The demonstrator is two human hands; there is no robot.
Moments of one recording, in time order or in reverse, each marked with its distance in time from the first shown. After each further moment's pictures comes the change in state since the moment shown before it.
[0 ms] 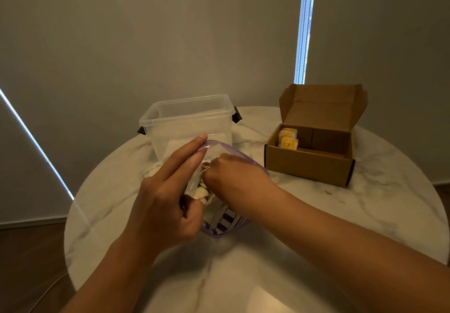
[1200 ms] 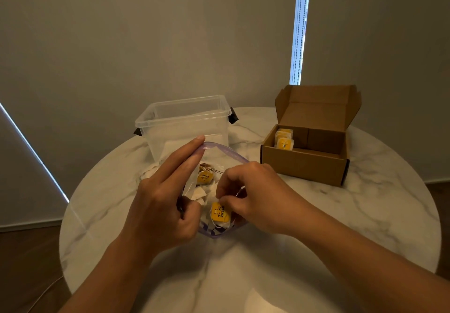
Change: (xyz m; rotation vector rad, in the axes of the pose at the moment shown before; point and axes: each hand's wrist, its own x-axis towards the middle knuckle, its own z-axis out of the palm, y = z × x) left_hand 0.004 0.002 -0.002 -0.049 -0.017 0.017; right_hand -0.050 0.014 0.010 0.851 0.142 0.296
